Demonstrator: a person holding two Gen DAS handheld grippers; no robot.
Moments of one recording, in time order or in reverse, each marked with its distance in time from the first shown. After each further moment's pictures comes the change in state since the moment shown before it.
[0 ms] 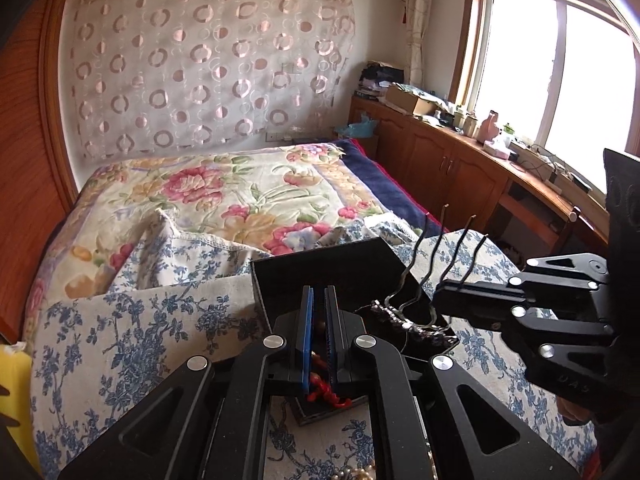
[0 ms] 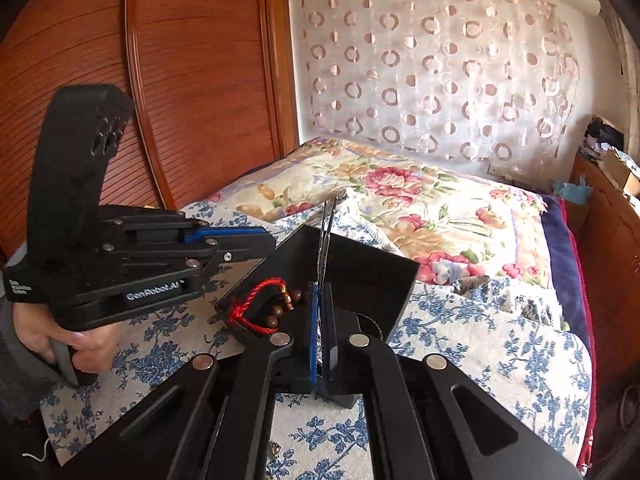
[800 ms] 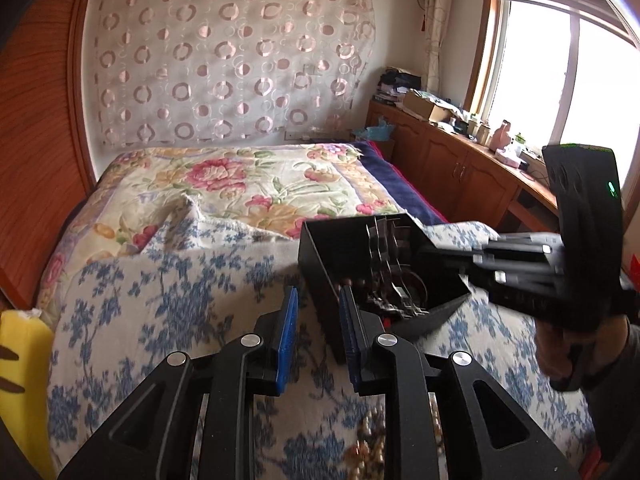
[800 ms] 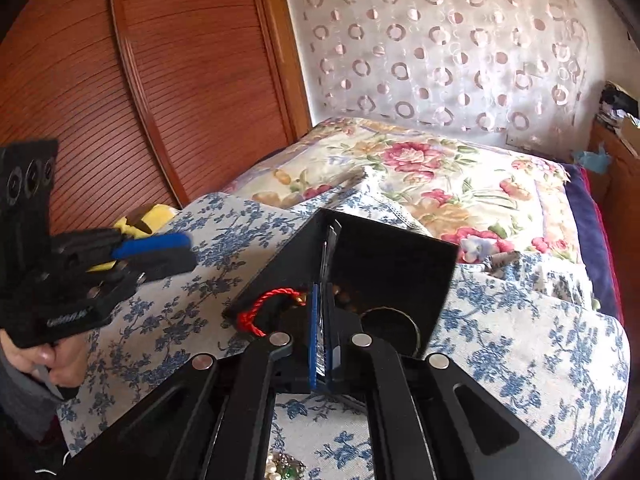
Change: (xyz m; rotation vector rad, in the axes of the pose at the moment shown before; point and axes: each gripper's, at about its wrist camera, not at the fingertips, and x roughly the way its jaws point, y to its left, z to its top) left arm -0.045 0.025 -0.036 -0.057 -0.001 0.038; right arm 0.025 -0.002 0.001 0.085 0.064 0.062
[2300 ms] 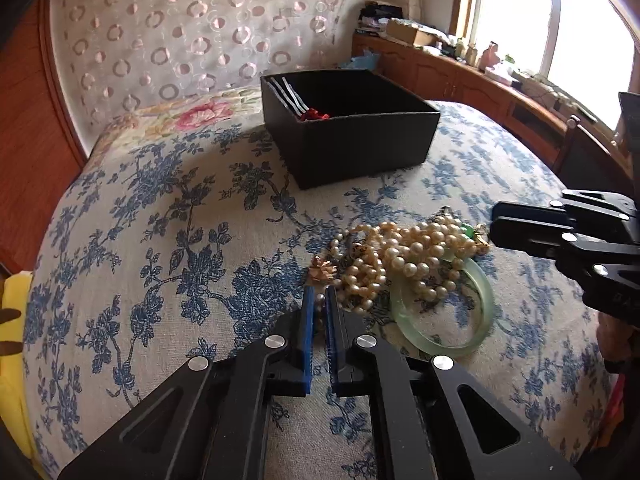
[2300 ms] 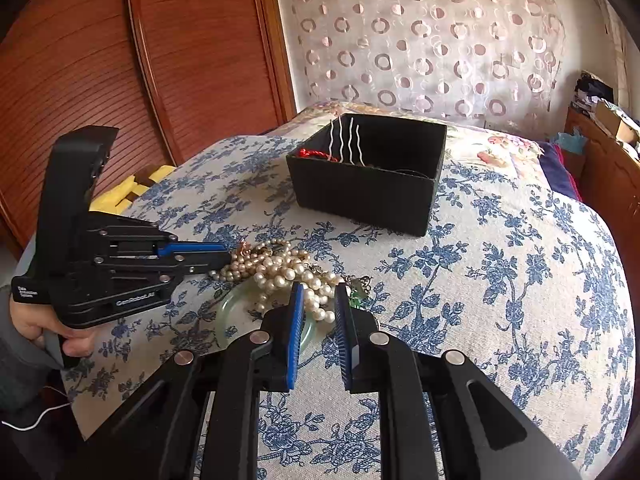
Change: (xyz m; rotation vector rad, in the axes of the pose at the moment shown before) left arm 0.000 -0.027 -0.097 0.118 0.195 0.022; right arm -0.053 0.056 -0.123 0.013 0.018 -0.053
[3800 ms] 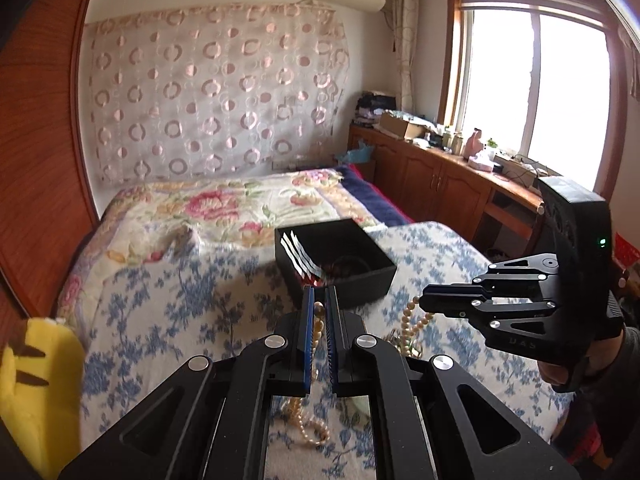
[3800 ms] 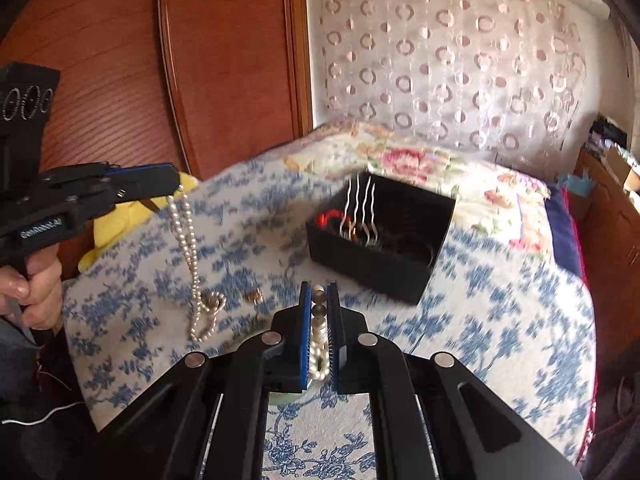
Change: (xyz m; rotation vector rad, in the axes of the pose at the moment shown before) left arm -0.118 -0.002 0.044 -0.023 -0.316 -0.017; right arm -0.037 0.016 0.062 -0.122 -0.057 0.001
